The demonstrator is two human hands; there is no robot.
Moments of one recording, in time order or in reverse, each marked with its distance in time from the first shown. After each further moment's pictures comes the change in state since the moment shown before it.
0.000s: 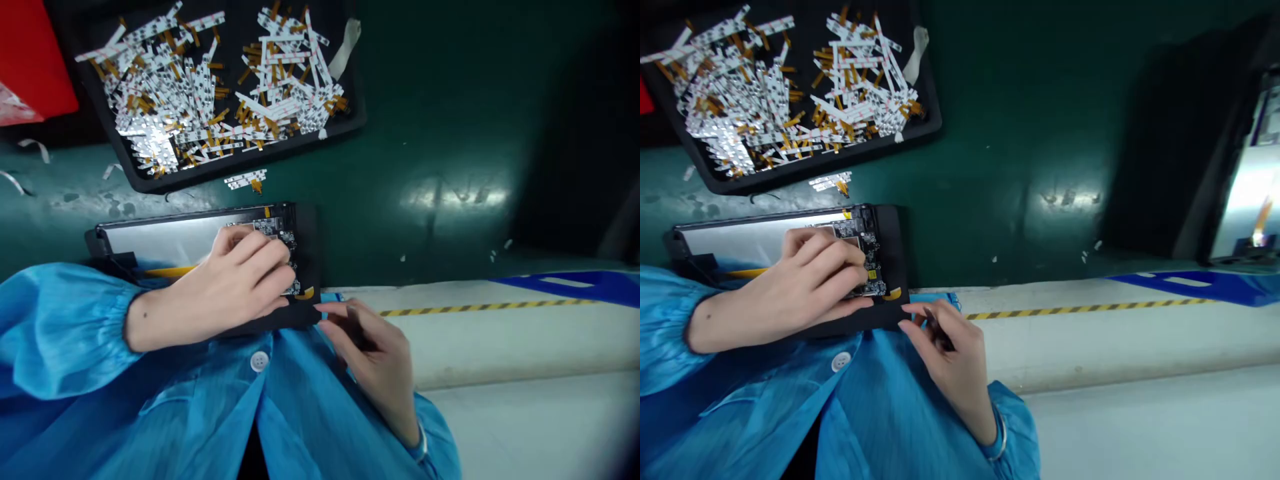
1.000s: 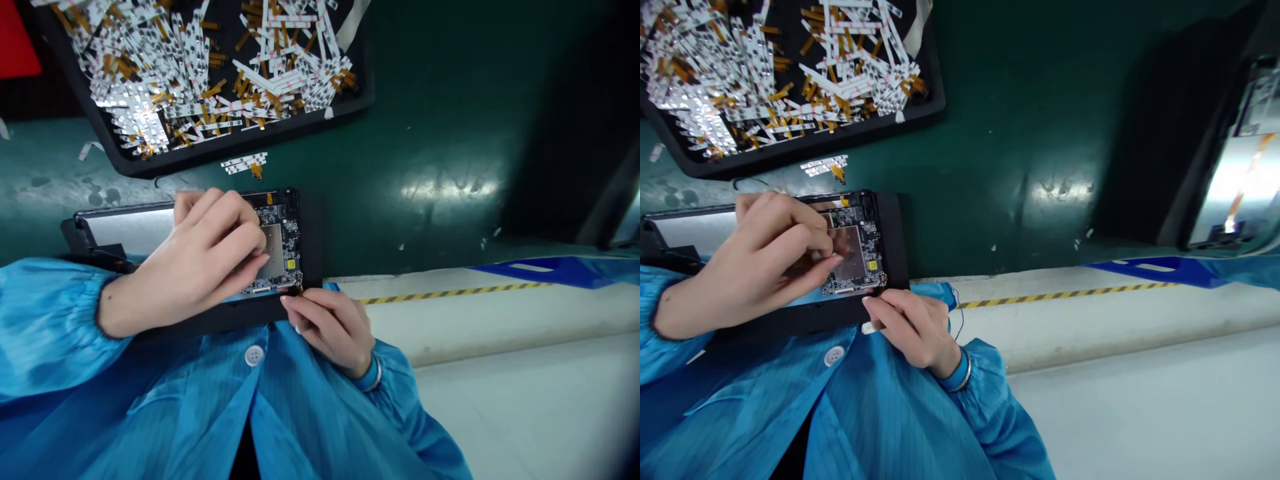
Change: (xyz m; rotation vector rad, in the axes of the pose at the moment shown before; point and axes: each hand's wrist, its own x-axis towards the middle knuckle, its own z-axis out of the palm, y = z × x) left_hand -0.013 -0.022 -0.003 -0.182 0.096 -0.186; right_hand 0.017 0.019 0.038 -0.520 0.227 -0.840
